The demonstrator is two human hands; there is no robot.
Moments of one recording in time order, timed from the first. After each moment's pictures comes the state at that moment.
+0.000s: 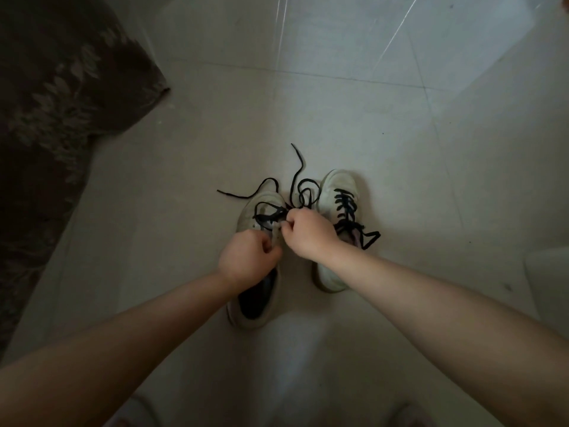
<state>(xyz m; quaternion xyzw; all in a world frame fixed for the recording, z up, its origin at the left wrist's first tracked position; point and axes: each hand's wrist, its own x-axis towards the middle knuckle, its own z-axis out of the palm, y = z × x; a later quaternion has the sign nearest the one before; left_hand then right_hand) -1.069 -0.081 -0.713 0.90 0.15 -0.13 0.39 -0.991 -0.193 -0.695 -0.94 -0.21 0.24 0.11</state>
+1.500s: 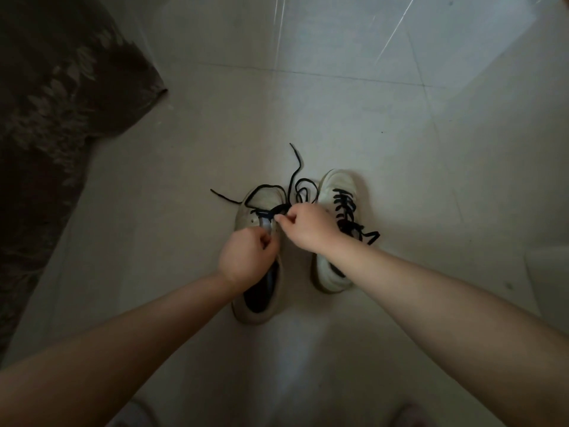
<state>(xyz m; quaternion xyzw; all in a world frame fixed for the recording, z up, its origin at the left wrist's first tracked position) -1.064 -0.087 -0.706 0.90 0.18 -0.07 0.39 -0.977 -0.193 -0.692 -0.94 -0.18 0.26 0.14</state>
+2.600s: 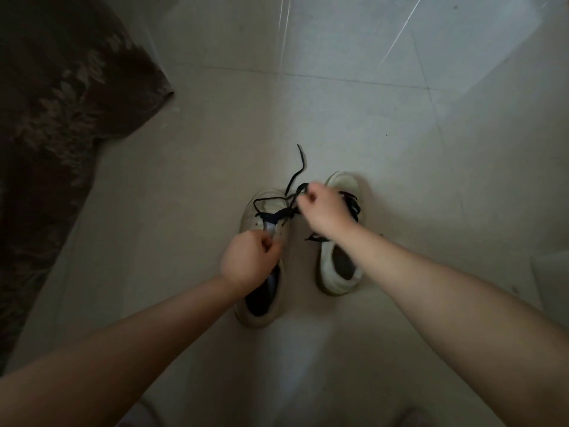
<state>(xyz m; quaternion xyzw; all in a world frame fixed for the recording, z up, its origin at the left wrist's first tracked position) -1.069 -0.084 -0.705 0.89 0.19 -0.09 0.40 -0.955 -0.197 -0.688 -0.94 -0.10 0.19 0.27</state>
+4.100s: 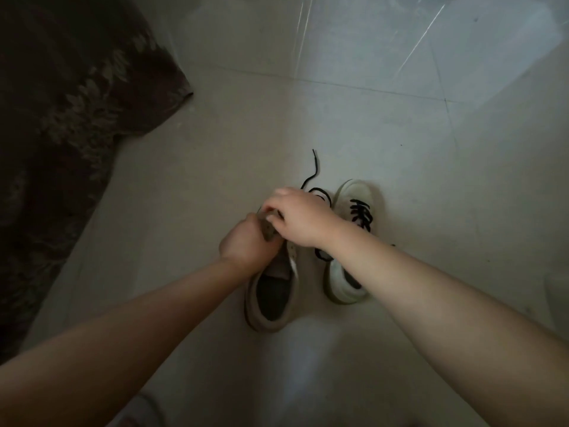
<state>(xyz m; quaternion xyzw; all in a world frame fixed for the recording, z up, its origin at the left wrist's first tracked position) -1.051 -0.062 -0.705 0.89 0.27 -0.14 0.34 -0.967 -0.152 -0.662 -0.88 -0.41 0.21 0.08</state>
